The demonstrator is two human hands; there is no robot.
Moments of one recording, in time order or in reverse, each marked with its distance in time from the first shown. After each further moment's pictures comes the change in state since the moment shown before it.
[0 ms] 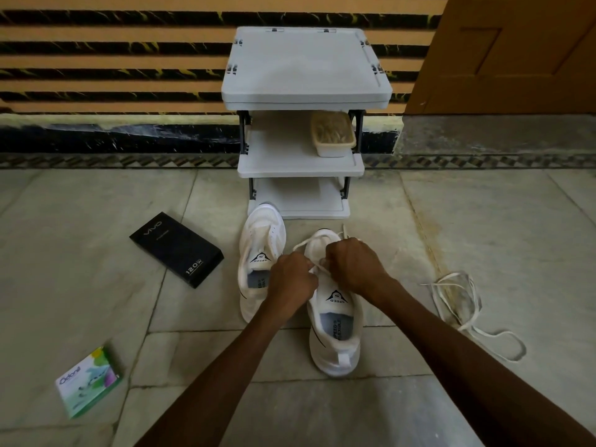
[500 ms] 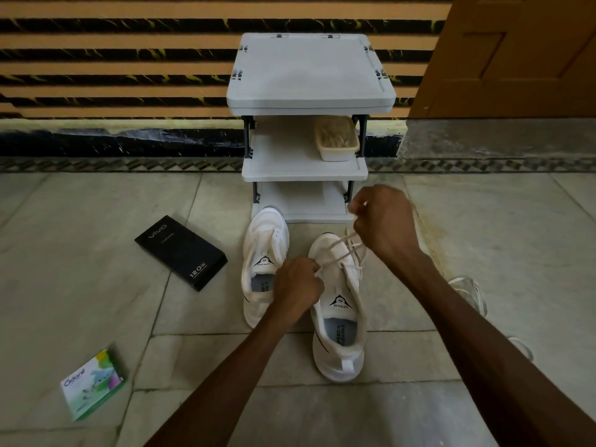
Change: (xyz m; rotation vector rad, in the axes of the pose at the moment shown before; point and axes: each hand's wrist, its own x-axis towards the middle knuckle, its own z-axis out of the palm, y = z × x) left_hand -0.002 0.006 -0.002 0.047 -0.040 0.010; right_hand 0.007 0.000 -0.081 0.230 0.452 0.130
